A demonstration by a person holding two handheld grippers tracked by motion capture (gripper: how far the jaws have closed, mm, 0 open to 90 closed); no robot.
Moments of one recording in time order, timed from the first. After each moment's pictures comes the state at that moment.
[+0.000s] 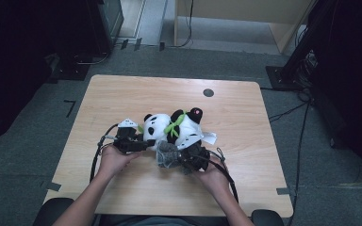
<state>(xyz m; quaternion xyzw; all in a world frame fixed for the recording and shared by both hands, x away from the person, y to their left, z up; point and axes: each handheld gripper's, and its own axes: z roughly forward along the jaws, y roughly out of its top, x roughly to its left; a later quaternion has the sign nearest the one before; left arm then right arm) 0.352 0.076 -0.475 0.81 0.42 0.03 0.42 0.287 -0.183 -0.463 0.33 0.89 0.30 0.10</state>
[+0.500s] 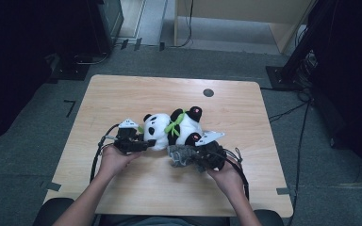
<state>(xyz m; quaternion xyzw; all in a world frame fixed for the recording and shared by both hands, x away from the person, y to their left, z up) 0.351 0.074 -0.475 0.81 0.41 0.03 0.42 0.283 -0.230 -0.449 0.37 0.87 0.32 0.10</state>
